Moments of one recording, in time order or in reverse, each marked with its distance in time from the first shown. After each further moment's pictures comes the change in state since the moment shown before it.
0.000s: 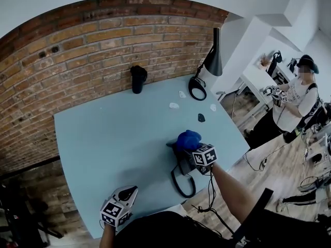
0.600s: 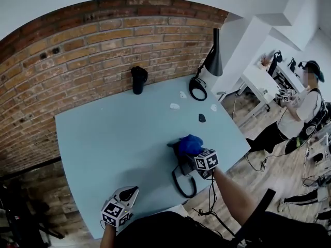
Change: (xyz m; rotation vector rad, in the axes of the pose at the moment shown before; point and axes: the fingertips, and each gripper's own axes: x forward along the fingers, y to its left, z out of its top) left arm 0.000 0.000 -0.001 0.002 0.004 -0.001; right arm -0.009 0.005 -0.022 0.030 0.006 0.002
